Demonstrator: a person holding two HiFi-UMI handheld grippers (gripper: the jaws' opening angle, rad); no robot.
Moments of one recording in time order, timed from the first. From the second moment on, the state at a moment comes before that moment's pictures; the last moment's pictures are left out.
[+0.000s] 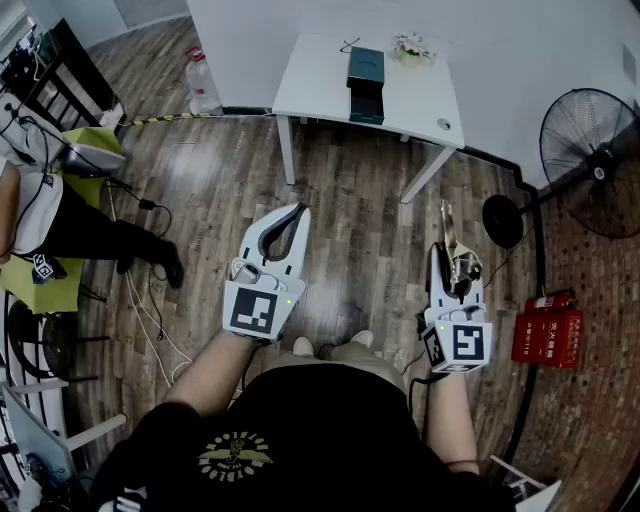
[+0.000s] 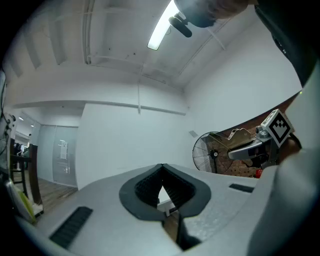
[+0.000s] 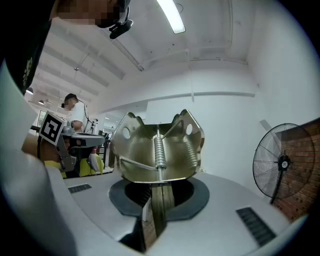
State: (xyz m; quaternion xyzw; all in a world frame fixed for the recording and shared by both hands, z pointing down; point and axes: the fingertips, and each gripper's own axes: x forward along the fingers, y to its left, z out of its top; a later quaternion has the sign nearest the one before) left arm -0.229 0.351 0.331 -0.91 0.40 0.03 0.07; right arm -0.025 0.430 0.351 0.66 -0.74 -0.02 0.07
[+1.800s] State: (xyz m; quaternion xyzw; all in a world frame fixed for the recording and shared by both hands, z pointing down) left arm -0.119 0.213 0.350 -0.91 0.42 0.01 0.04; right arm 0.069 0.288 0.361 0.62 -0.78 0.01 0.05
